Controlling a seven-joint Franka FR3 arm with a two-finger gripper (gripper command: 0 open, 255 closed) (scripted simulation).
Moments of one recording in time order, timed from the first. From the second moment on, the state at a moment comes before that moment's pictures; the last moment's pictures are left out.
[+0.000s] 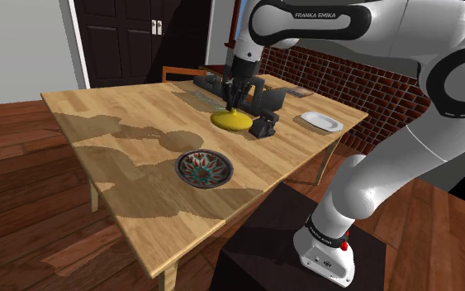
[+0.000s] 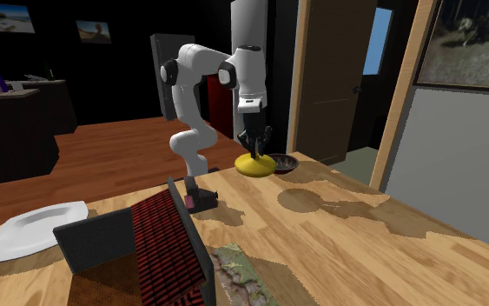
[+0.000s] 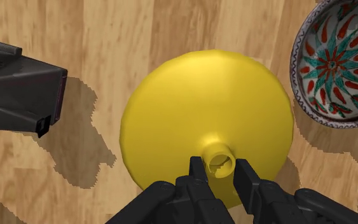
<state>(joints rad) 0.05 -0.37 -0.01 -2.12 0.08 1.80 0.10</state>
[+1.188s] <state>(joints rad) 0.15 -0.42 0.19 -2.00 0.15 1.65 0.39</state>
